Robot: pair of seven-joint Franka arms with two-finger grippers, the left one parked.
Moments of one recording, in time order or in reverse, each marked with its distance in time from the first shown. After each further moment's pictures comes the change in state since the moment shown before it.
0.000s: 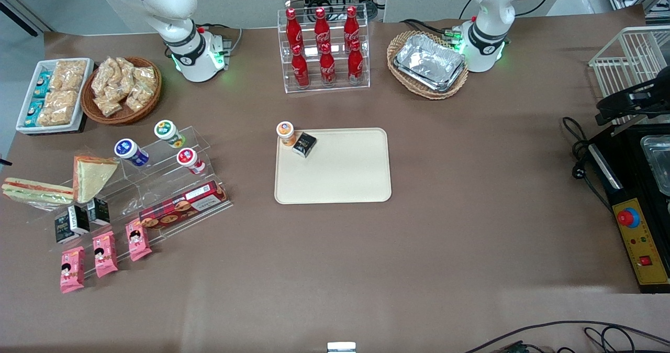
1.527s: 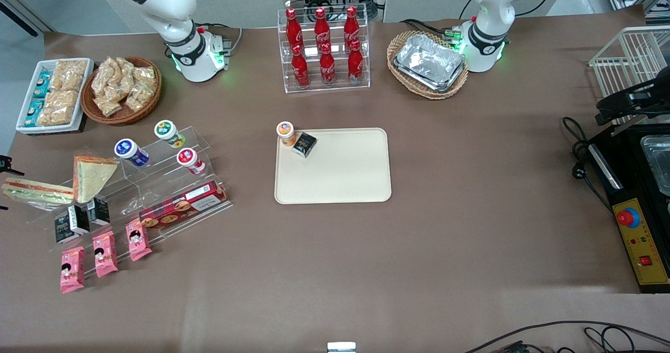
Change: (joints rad) arm -0.071 0.116 0.001 -0.057 0.000 0.146 -0.142
